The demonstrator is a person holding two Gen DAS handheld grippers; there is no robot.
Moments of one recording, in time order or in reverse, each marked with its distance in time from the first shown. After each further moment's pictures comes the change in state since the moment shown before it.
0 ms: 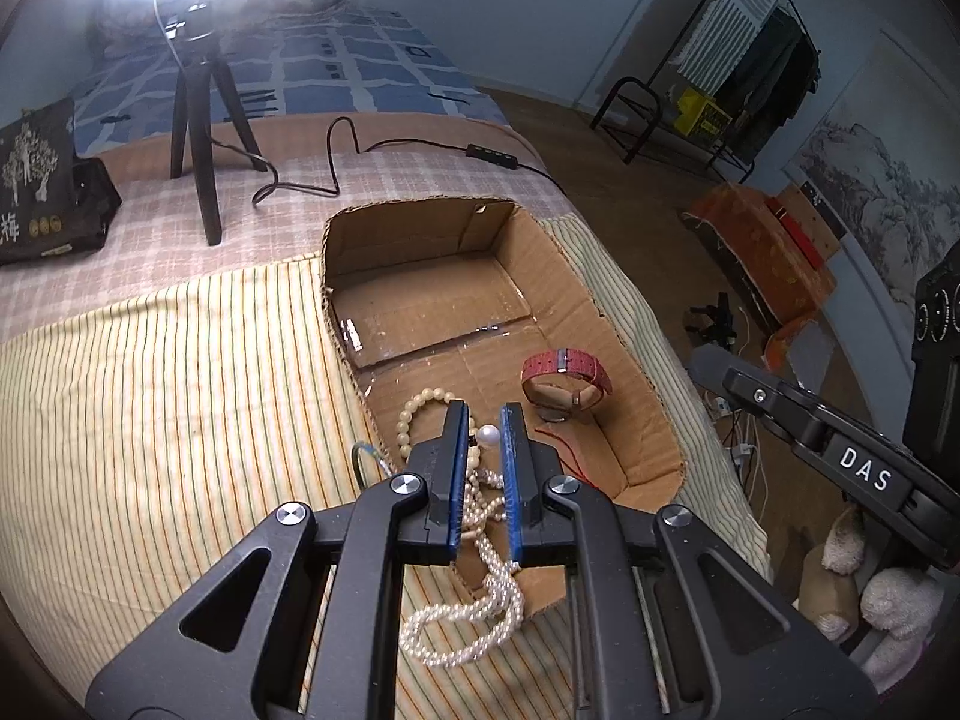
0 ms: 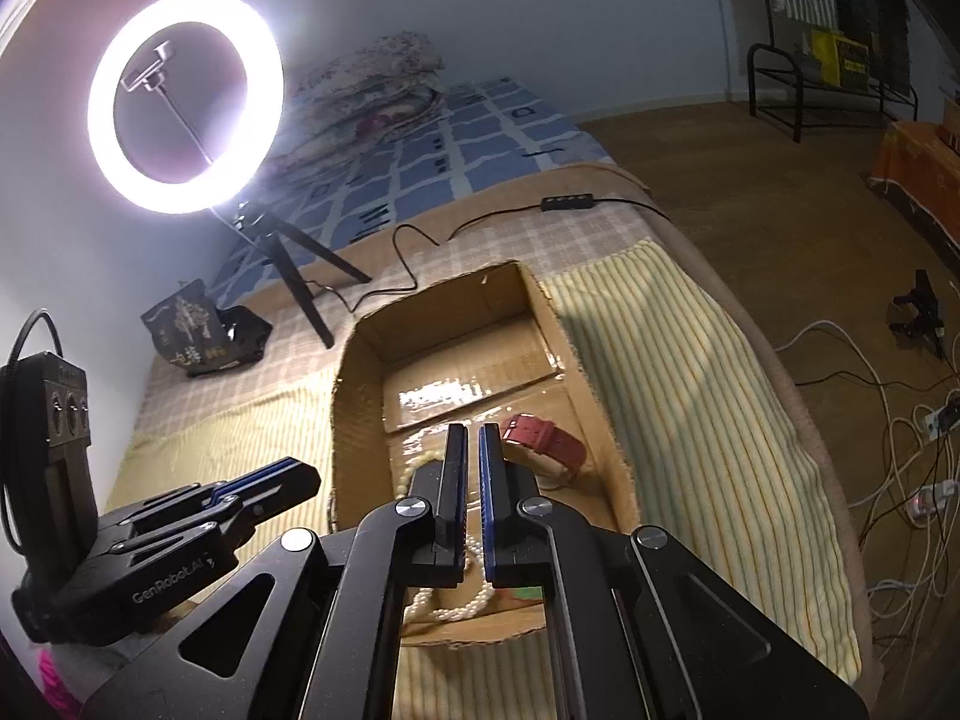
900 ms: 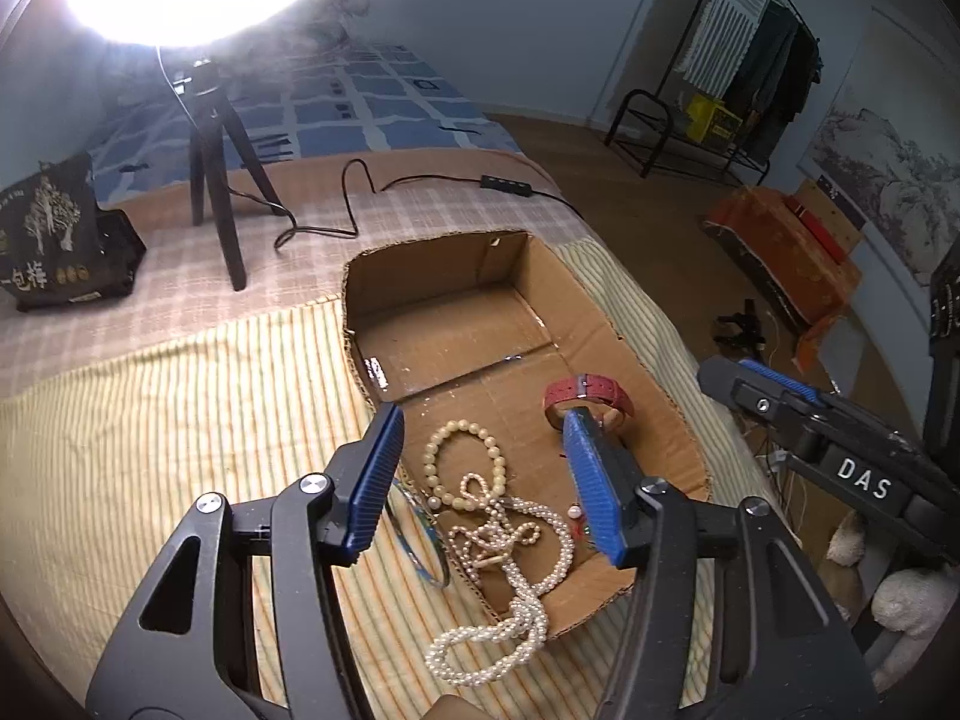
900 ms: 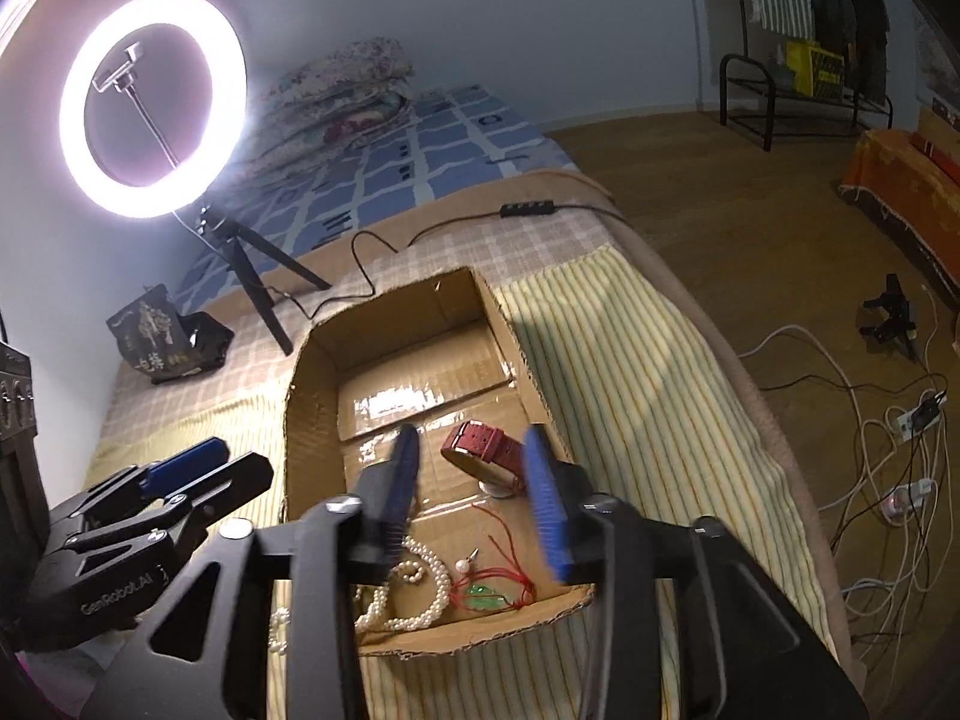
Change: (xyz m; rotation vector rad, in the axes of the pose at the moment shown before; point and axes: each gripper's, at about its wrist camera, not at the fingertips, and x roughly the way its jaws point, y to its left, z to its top) left arm -0.010 -0.010 0.000 0.058 -0.069 0.084; right arm 0.000 -0.008 0.000 -0.006 -0.031 -0.091
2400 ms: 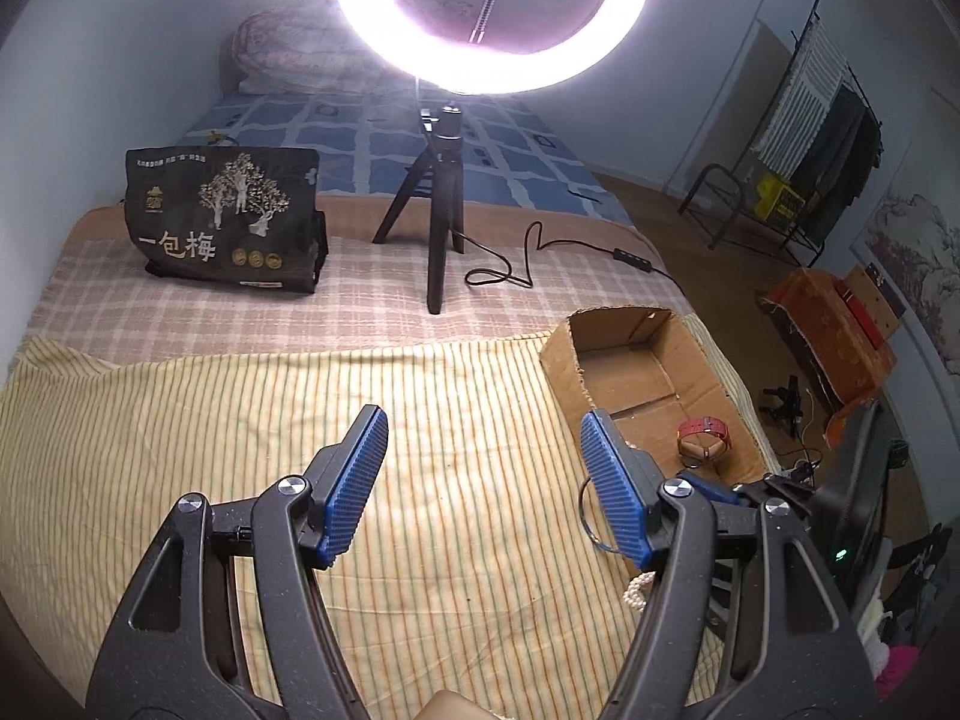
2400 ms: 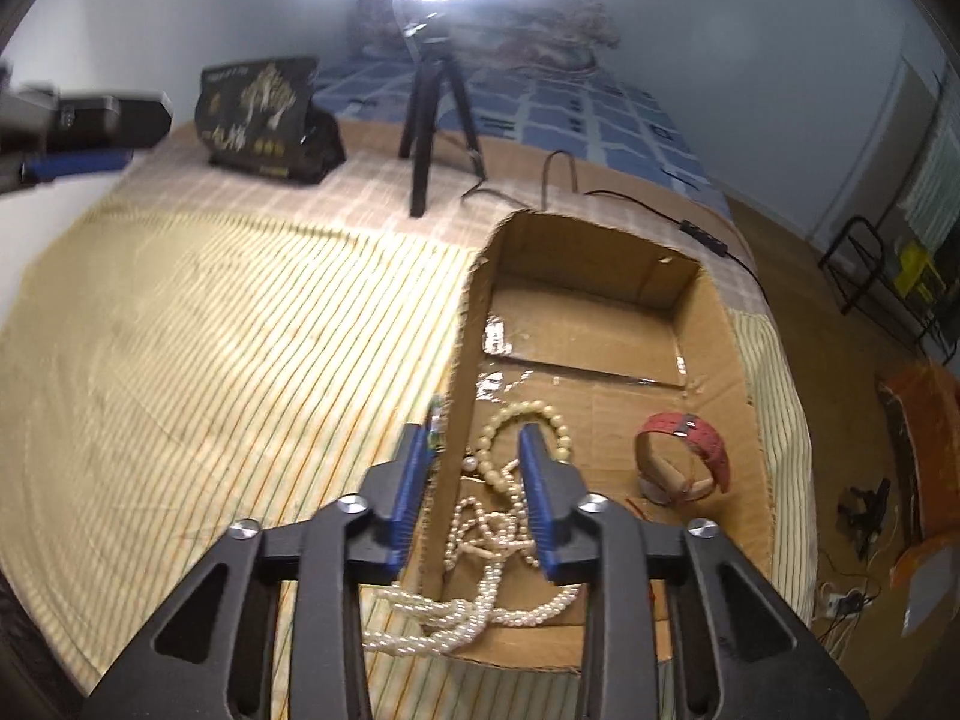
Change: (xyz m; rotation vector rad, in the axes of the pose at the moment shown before) left arm -0.092 0.133 -0.009 -0.167 -0.101 0.106; right arm 0.054 0.139 -0.062 -0.562 0.113 -0.038
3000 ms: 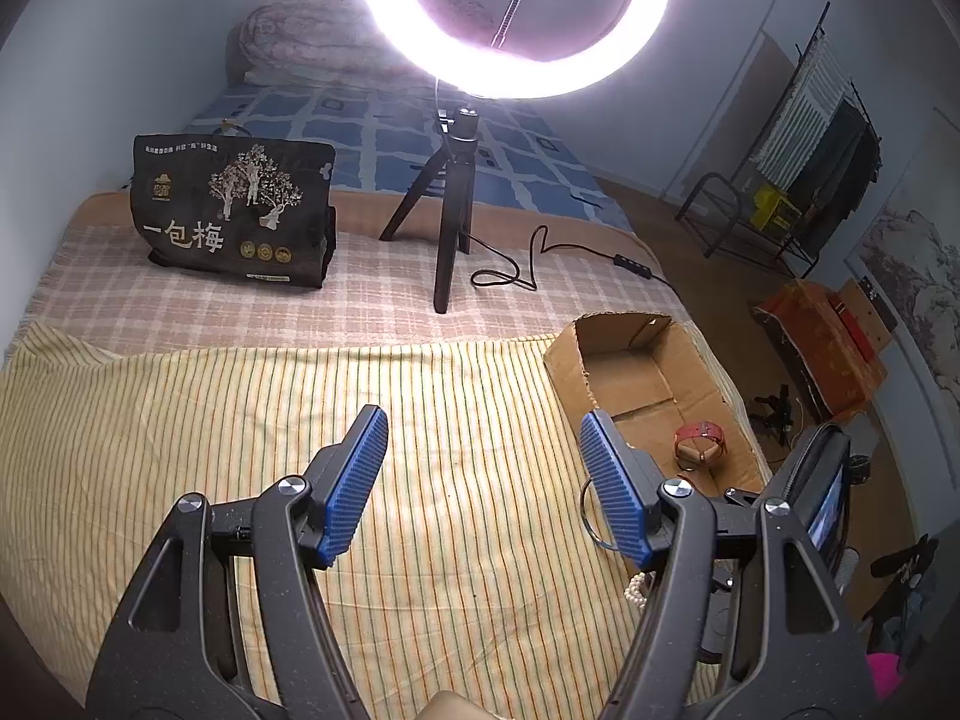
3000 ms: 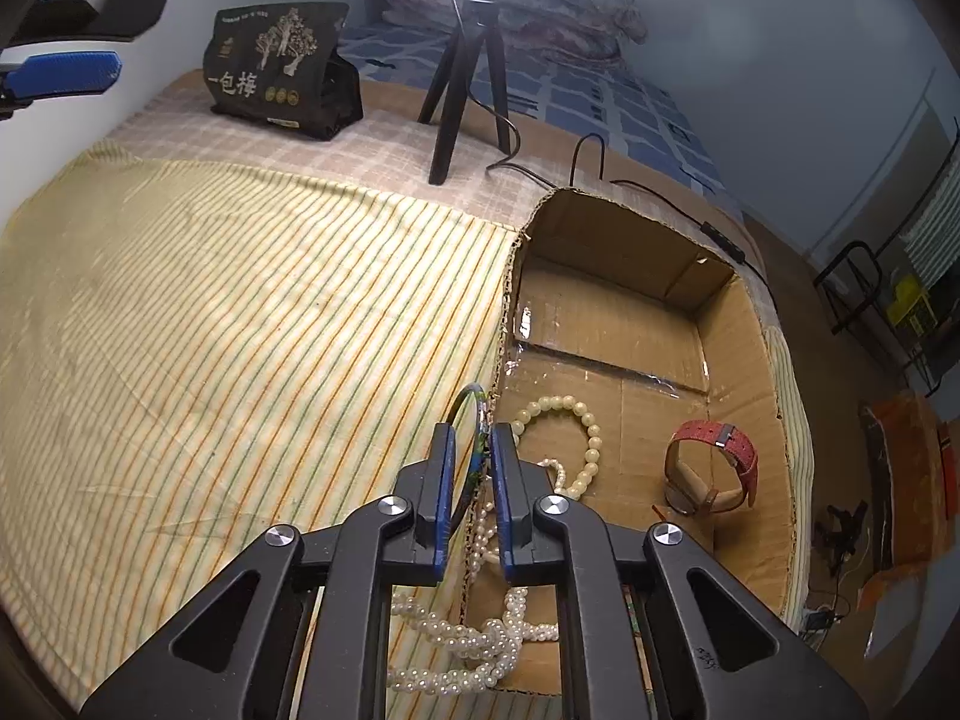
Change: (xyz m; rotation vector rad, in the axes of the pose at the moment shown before) left arm -0.006 0.014 0.001 -0.032 0.000 -0.021; right arm 0.021 0.022 0.002 -0.067 0.051 -0.053
